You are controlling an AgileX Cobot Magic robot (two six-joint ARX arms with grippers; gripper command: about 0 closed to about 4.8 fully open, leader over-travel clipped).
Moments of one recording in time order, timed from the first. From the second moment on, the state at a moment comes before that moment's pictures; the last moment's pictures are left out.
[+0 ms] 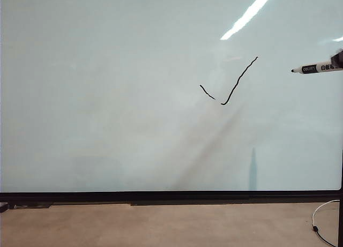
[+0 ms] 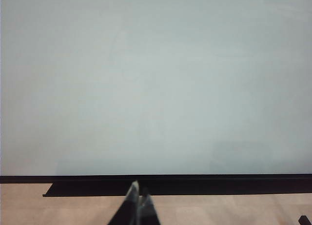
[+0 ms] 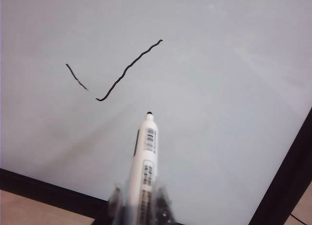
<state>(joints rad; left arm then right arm) 0.00 0.00 0.00 -0.04 0.00 -0.01 0.39 0.60 0.00 0.70 0.15 -0.21</state>
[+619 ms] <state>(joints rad) 0.00 0.00 0.00 -0.04 0.00 -0.01 0.38 0.25 0.00 0.28 0.15 -0.19</state>
